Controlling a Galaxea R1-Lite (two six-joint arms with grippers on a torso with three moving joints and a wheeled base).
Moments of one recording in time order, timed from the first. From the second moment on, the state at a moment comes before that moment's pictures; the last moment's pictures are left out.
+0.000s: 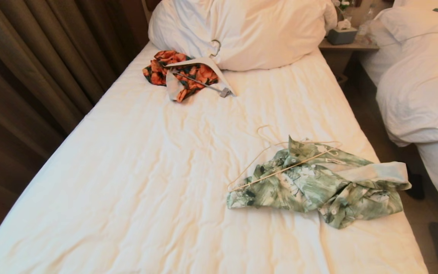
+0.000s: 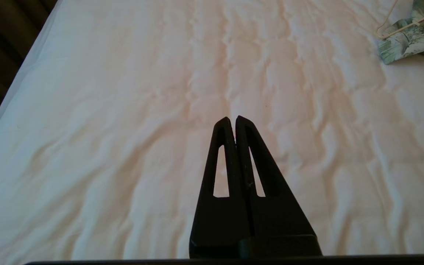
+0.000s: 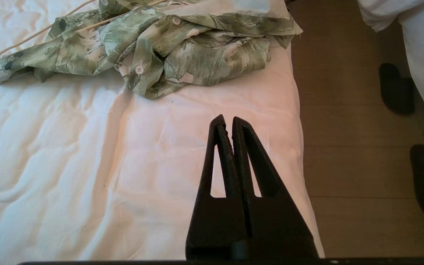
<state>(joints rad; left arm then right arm) 0.00 0.00 0.00 0.01 -0.04 0.10 0.01 0.00 0.00 0.00 -0.01 0.05</state>
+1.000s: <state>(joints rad) 0.00 0.00 0.00 0.01 -0.04 0.10 0.01 0.00 0.00 0.00 -0.01 0.05</state>
